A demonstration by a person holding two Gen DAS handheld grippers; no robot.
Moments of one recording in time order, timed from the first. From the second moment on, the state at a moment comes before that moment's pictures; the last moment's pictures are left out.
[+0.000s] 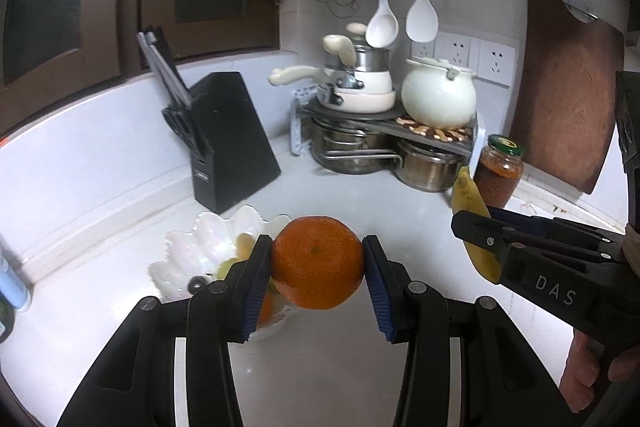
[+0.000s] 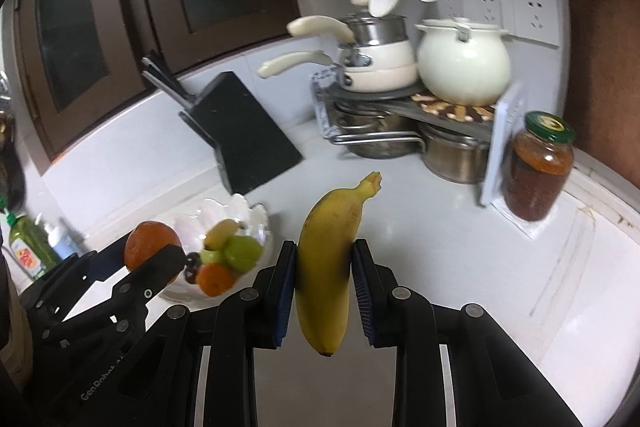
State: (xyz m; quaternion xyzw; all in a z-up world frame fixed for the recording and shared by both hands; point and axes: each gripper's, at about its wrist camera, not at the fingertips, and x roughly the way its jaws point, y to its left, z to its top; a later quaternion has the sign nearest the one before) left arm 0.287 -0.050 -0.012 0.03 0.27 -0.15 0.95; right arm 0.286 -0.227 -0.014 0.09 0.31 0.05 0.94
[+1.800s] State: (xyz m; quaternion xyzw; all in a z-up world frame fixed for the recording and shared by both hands) left arm 0.364 0.058 -0.082 0.00 0.36 -0.10 0.93; right arm 0.423 -0.058 -0.057 0.03 0.39 0.26 0.88
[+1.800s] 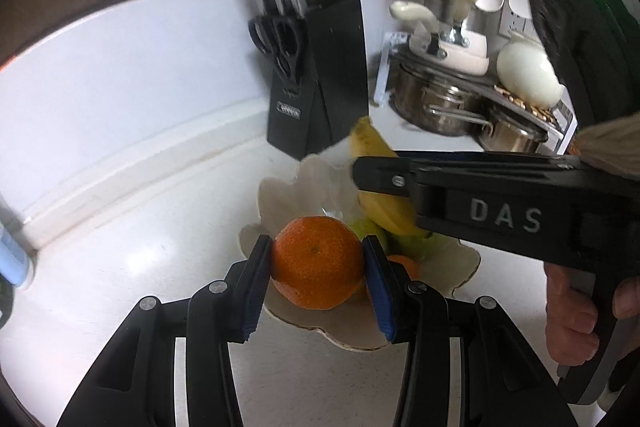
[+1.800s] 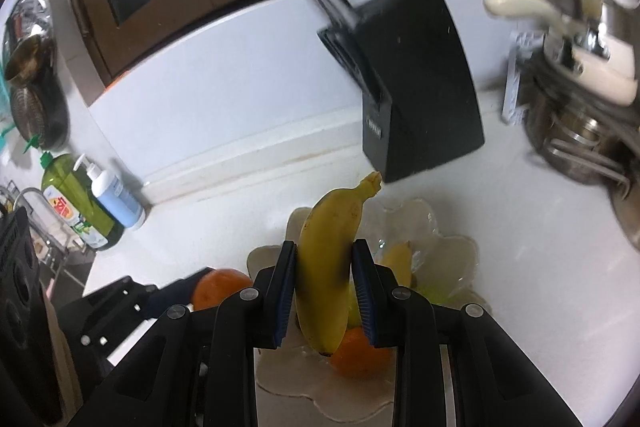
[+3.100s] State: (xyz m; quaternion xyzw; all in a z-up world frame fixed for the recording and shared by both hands) left arm 0.341 0.062 -0.070 0.01 0.35 -0.05 0.93; right arm 0.393 -0.083 -0.061 0.02 0.38 0.18 0.91
